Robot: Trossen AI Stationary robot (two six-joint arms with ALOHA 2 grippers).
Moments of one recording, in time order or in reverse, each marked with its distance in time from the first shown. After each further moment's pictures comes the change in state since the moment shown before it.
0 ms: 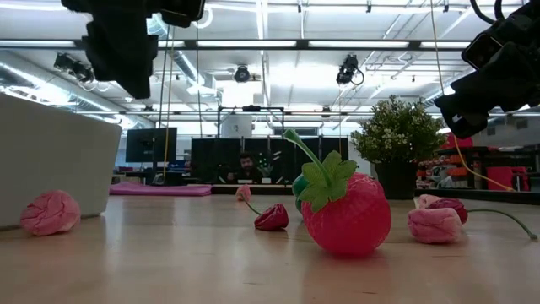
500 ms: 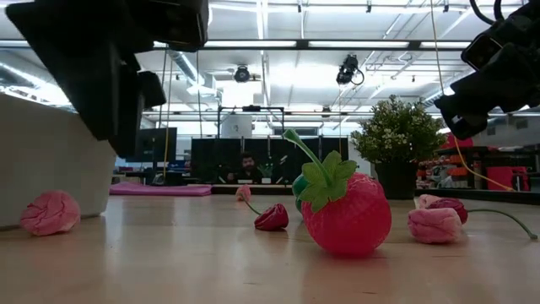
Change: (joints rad) left arm -0.021 0.120 -0.001 0.009 0.033 0.216; right arm 0.000 0.008 -0.001 0.011 -0.001 0.022
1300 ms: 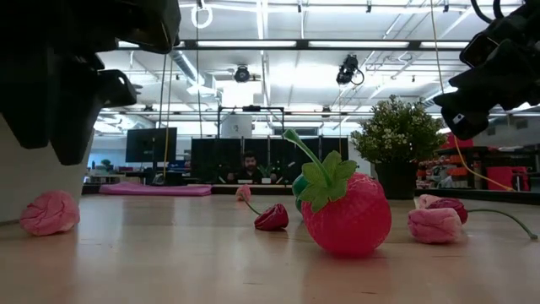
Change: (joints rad) left arm -0.063 0.000 0.000 -0.086 0.015 -0.063; right arm 0.000 0.000 0.000 0.019 0.001 0.048
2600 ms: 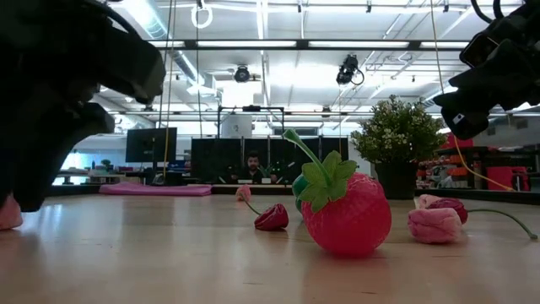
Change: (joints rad) left arm 0.000 0.091 -0.001 -0.102 0.057 -0.062; right arm 0.000 0.000 0.000 0.000 0.000 -0.001
